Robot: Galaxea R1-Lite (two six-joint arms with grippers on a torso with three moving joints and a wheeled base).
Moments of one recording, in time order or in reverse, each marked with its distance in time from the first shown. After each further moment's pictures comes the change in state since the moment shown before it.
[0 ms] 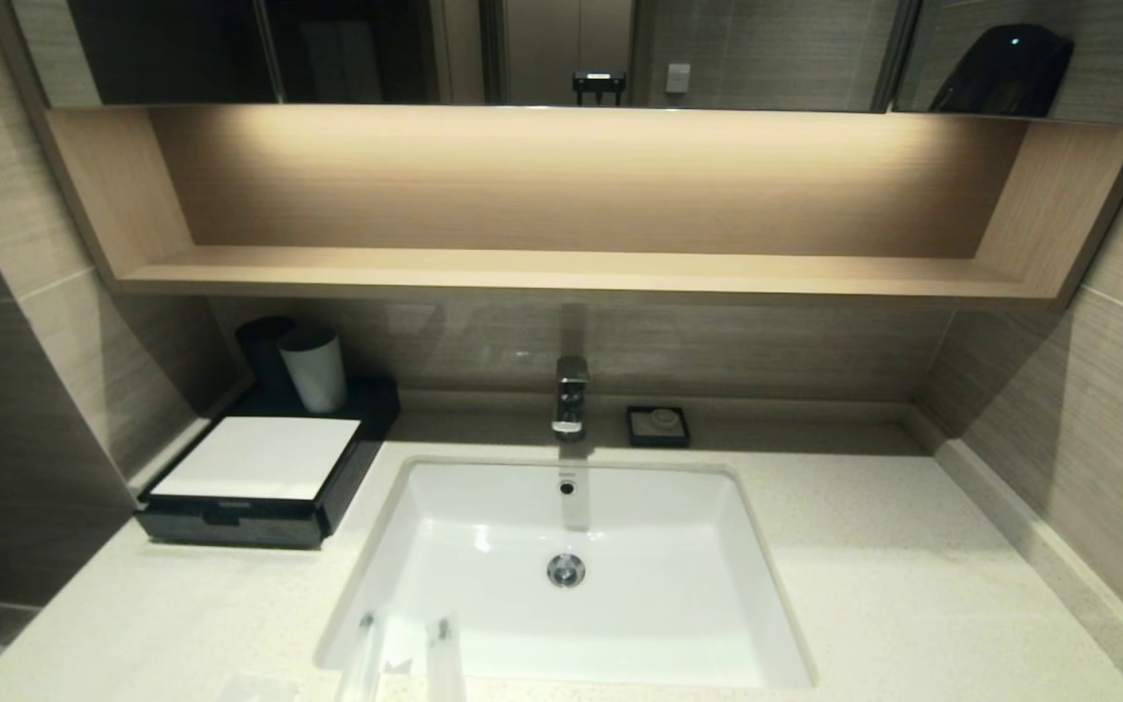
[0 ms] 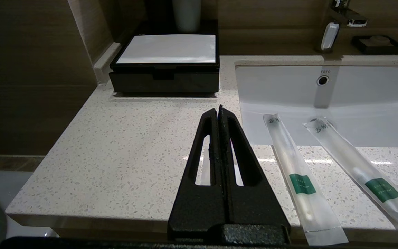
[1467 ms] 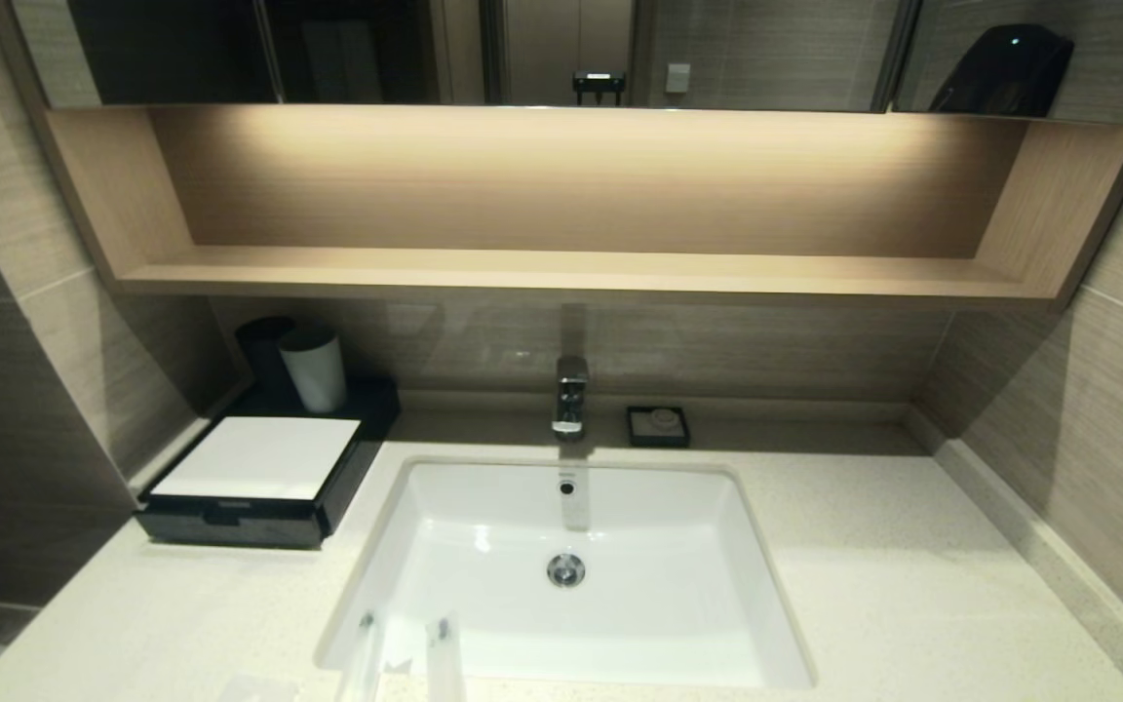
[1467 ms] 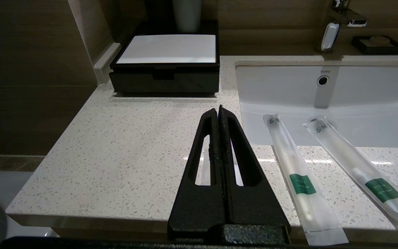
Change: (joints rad) left arm 0.000 0.000 0.000 0.000 0.000 0.000; right arm 0.000 0.000 0.000 0.000 0.000 0.000
